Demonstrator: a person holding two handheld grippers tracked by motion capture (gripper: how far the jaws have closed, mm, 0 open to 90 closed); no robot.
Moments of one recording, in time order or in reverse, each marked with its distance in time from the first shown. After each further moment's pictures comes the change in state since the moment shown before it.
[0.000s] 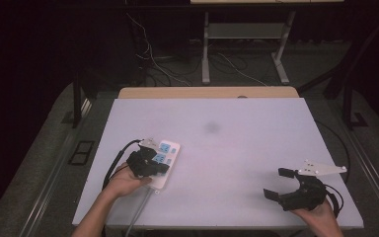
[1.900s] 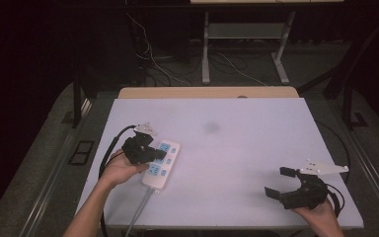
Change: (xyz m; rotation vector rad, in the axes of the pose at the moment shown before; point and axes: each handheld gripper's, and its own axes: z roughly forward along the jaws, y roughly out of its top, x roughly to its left) left arm 0.006 0.037 -0.030 -0.028 0.052 0.036; right arm -0.004 -0.001 -0.001 -0.011 -0.010 0.015
